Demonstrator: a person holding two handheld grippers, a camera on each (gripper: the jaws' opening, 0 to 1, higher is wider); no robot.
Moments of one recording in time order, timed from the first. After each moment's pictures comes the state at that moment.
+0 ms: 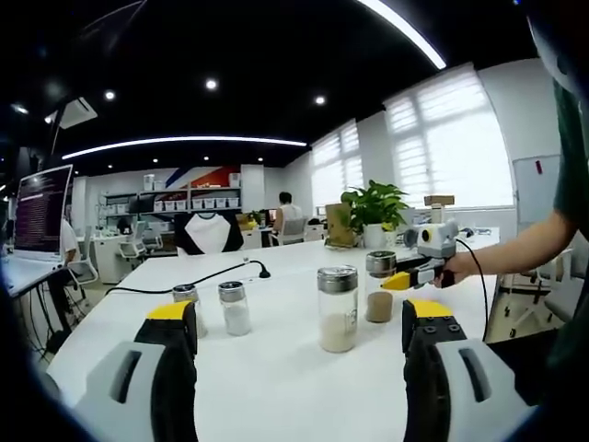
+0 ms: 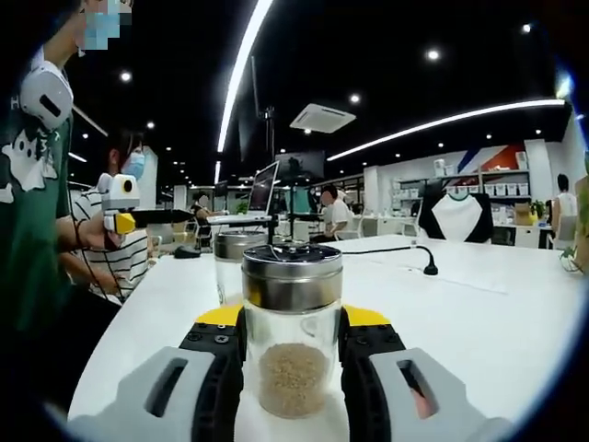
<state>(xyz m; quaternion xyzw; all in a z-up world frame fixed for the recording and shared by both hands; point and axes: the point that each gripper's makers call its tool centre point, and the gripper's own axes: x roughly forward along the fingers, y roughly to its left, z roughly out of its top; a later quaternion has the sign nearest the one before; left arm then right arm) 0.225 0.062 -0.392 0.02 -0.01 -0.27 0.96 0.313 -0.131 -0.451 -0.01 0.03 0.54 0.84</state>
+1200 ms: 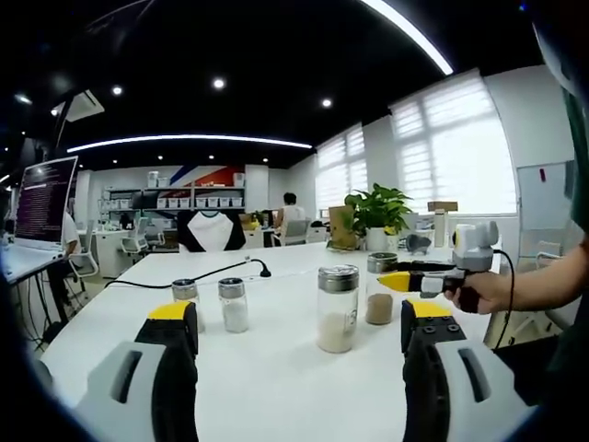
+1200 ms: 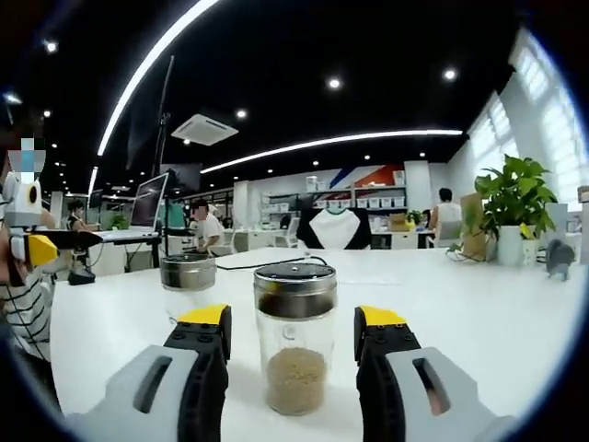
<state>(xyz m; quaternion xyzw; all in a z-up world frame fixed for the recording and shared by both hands) 0.226 0.059 -0.396 0.01 -0.01 -0.26 0.97 0.315 -0.149 -0.434 -0.01 -0.01 0.19 0.98</state>
